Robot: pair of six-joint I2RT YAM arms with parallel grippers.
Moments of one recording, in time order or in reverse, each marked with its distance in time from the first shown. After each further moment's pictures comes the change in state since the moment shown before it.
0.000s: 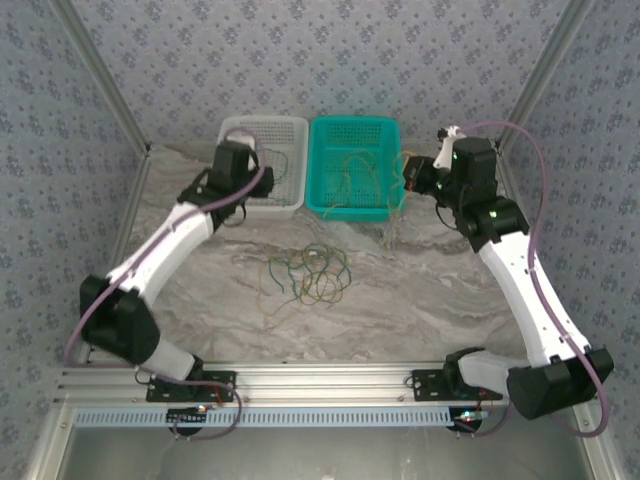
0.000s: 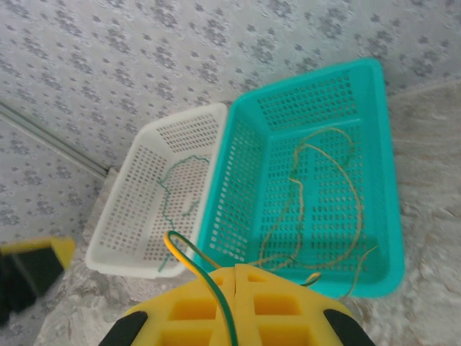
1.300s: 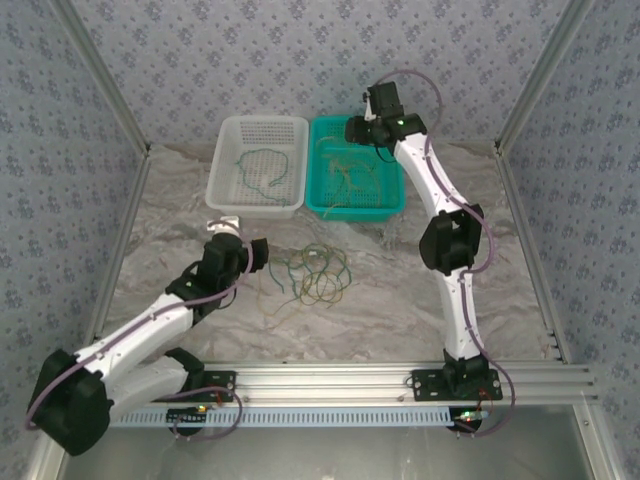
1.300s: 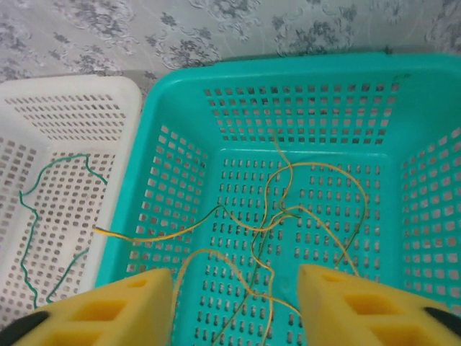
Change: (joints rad) left arm -0.096 -0.417 -0.702 0.280 -0.158 -0.135; right arm 0.061 1.104 1.088 -0.294 0.135 -0.193
